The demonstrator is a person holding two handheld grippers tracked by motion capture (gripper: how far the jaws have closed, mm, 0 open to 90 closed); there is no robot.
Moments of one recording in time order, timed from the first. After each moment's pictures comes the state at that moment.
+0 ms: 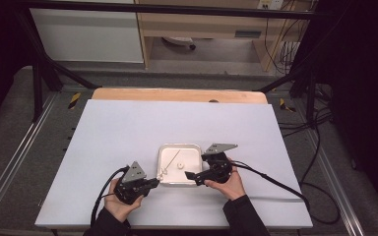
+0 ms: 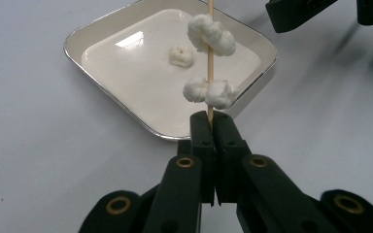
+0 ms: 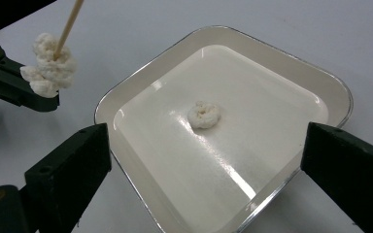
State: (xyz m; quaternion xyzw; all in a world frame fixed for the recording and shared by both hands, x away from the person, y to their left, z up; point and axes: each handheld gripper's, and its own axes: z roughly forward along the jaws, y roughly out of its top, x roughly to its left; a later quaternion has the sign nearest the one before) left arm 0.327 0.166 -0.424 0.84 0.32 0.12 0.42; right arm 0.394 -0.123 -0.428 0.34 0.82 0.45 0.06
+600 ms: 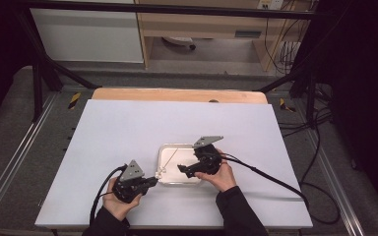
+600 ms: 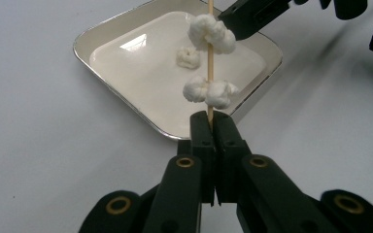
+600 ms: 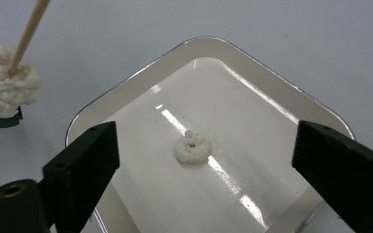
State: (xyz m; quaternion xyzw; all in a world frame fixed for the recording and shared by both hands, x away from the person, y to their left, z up) left arm 0.329 0.170 -0.423 0.84 0.33 0.12 0.43; right arm 0.416 -0.093 -0.422 0.33 0.85 0.41 0.08
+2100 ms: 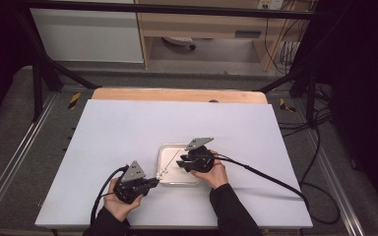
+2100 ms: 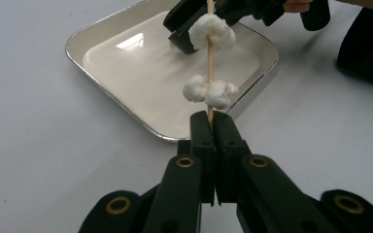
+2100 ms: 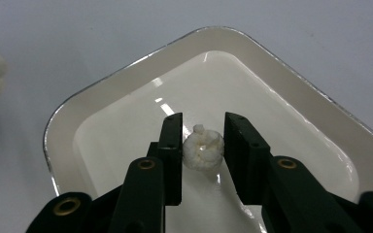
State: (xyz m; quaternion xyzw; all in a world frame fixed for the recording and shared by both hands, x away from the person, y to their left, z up) left arm 0.327 0.167 -0.423 0.84 0.32 0.12 0.42; right arm 0.426 -0.078 -0.440 0.28 0.87 0.40 0.09
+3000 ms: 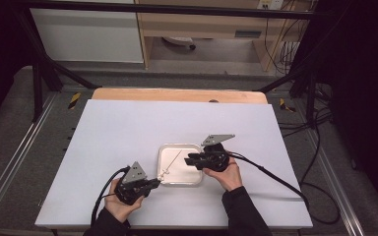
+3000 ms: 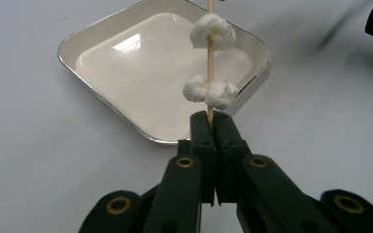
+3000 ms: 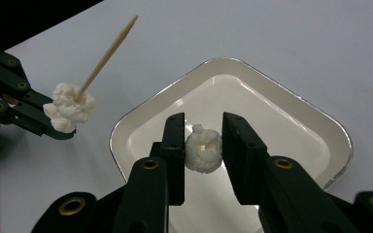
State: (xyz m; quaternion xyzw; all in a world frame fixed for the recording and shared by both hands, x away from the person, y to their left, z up) left arm 0.324 0.163 -0.422 0.84 0.31 0.12 0.43; right arm 0.410 -0.116 -0.406 0.32 0.83 0.46 0.04
